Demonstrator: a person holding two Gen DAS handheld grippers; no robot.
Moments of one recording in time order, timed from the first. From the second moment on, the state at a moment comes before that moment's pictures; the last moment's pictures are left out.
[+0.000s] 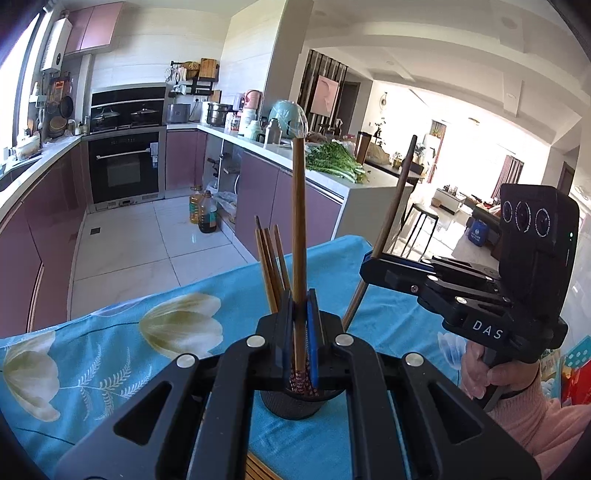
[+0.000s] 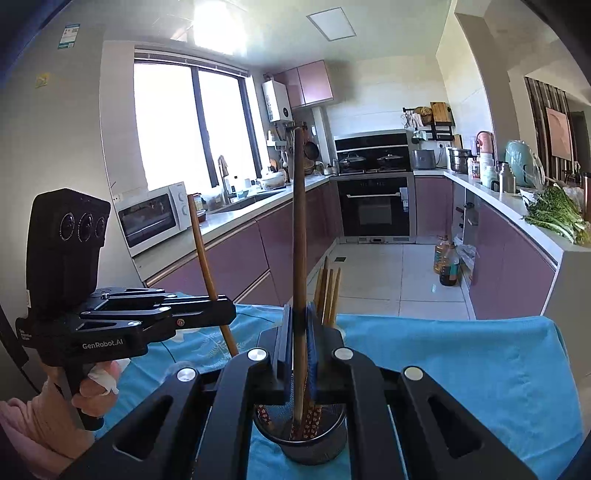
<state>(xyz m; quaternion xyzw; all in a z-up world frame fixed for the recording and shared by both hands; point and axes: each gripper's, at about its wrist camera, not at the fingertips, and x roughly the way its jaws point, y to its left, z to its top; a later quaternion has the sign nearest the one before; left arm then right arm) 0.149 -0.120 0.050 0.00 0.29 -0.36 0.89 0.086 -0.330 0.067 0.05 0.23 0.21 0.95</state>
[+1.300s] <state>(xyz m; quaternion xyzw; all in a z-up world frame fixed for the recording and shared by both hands) 0.171 -0.129 0.002 0.04 0.36 -0.32 0.88 0.122 -0.330 0.022 0.07 0.32 0.19 0.92</state>
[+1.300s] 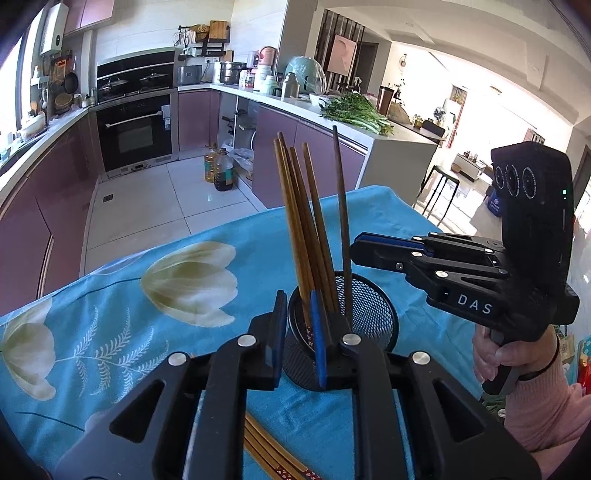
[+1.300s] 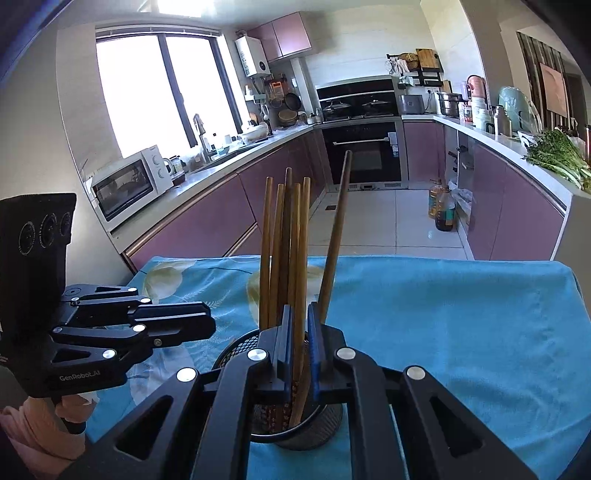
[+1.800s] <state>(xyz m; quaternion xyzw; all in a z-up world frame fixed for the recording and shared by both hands) 0.117 -0.051 -0.018 0.00 0.32 -0.27 0.91 0.050 -0.287 0.031 0.02 0.30 0.31 0.90</state>
